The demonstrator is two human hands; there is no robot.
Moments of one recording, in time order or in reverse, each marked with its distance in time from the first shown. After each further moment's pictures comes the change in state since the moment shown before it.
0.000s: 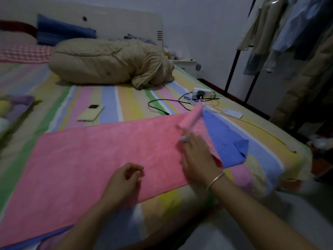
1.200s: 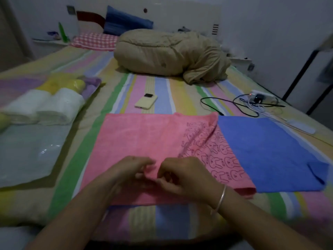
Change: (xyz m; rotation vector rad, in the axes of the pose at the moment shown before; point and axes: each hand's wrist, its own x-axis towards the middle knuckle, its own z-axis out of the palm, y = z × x) left_hand -0.025 0.022 -0.119 -0.459 -0.023 -0.549; right_hand 0.032 -0.172 -0.007 0.472 -0.098 -0.562
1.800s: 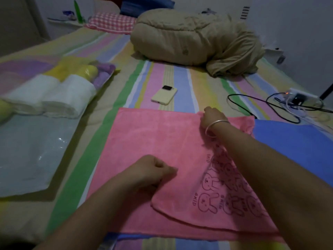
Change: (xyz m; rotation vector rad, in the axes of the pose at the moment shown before) left_hand 0.064 0.006 -0.023 0.452 0.019 0.068; right_hand 0.144 0.209 0.066 -0.265 -0.274 0.924
